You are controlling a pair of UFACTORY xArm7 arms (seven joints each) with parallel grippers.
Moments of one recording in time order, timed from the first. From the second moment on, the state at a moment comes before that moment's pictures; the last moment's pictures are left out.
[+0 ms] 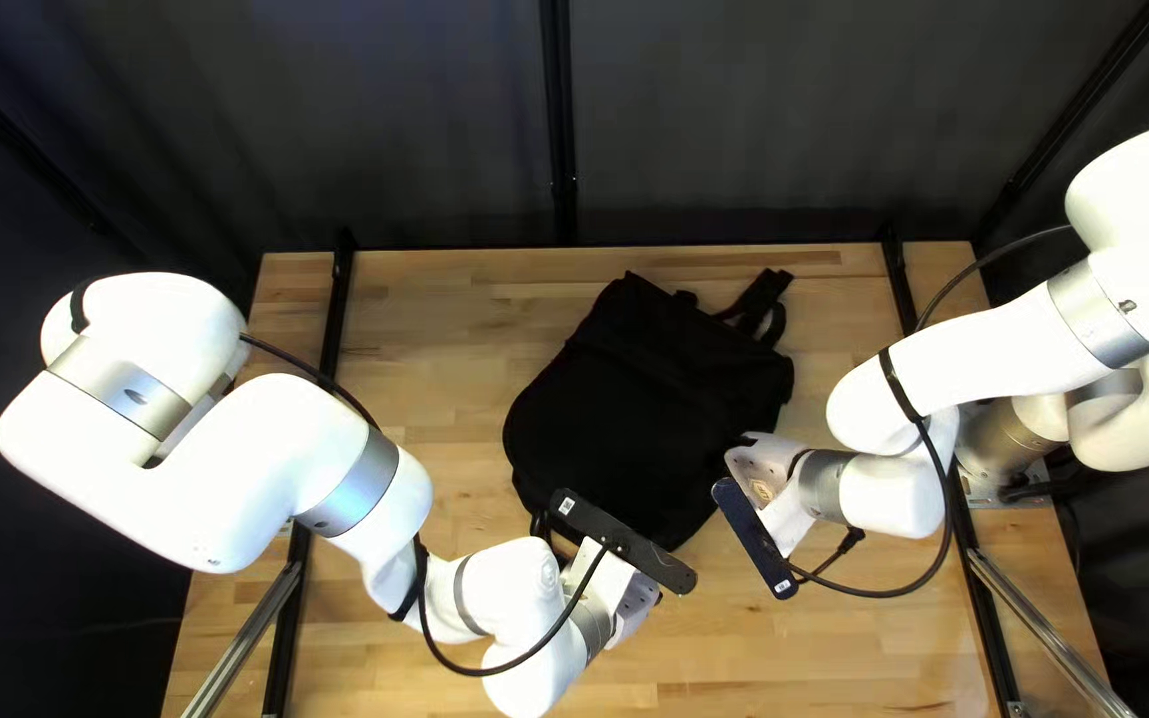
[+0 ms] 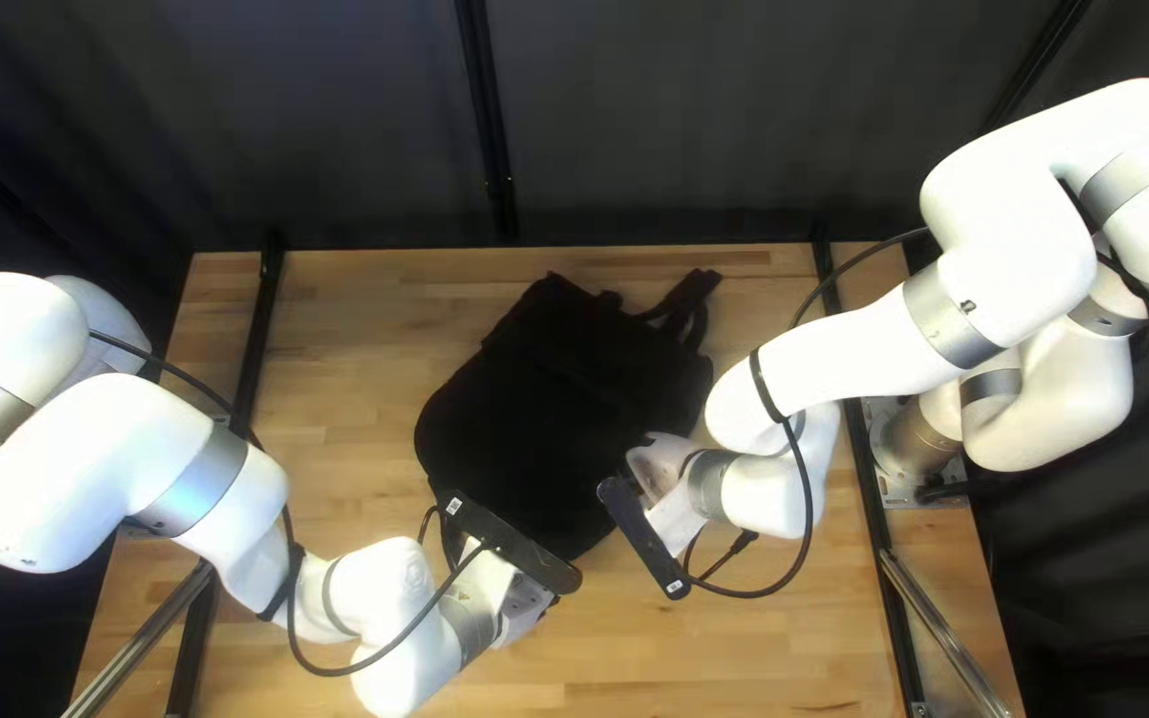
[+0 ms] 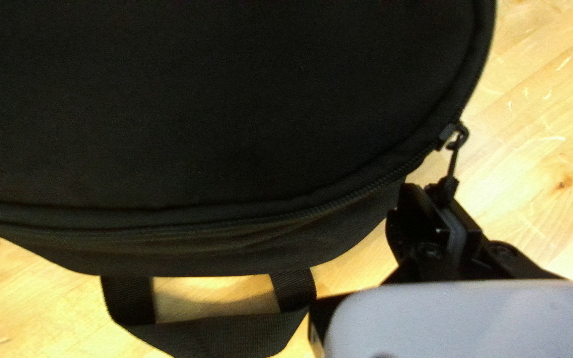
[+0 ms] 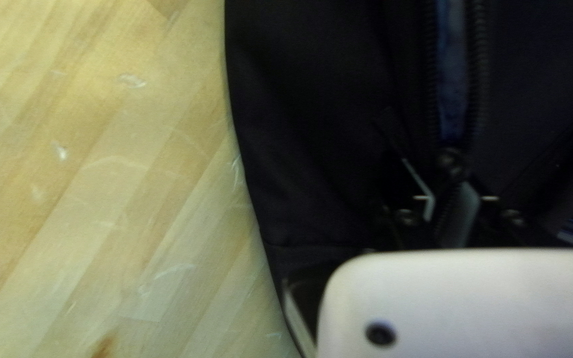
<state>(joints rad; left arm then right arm) -0.47 0.42 -0.06 1.13 1.08 0.89 -2.29 -0.16 -0.08 0.47 0.54 -1.34 0.53 0.70</state>
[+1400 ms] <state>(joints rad) -0.46 0.32 -0.06 1.00 1.07 0.85 -2.31 -0.13 -0.15 0.47 0.51 -1.15 0.54 0.56</state>
